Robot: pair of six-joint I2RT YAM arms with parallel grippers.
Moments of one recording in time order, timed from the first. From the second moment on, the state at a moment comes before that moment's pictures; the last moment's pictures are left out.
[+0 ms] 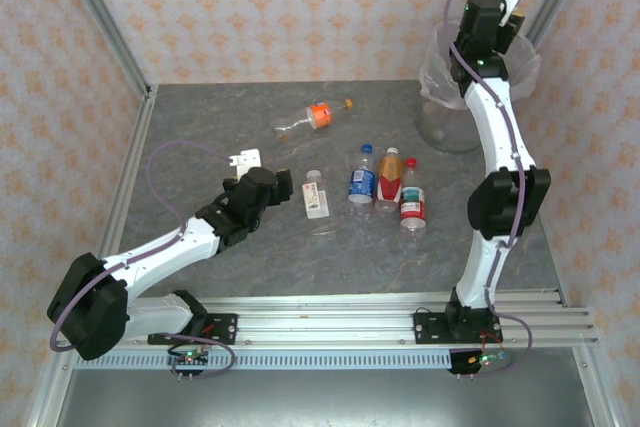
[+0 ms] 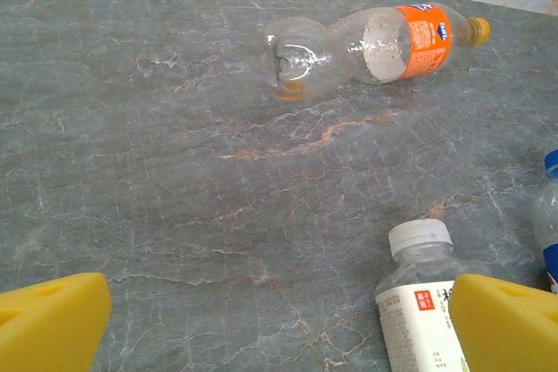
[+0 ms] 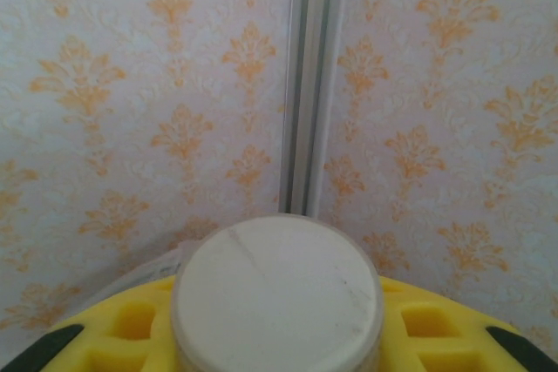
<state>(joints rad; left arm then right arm) -0.62 1.21 0.69 -0.12 -0.55 -0.58 0.05 2.01 2.17 -0.28 0.77 0.03</state>
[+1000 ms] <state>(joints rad) -0.61 1.21 0.69 -0.13 -0.55 -0.58 0.03 2.58 3.10 -1.13 0.73 0.21</state>
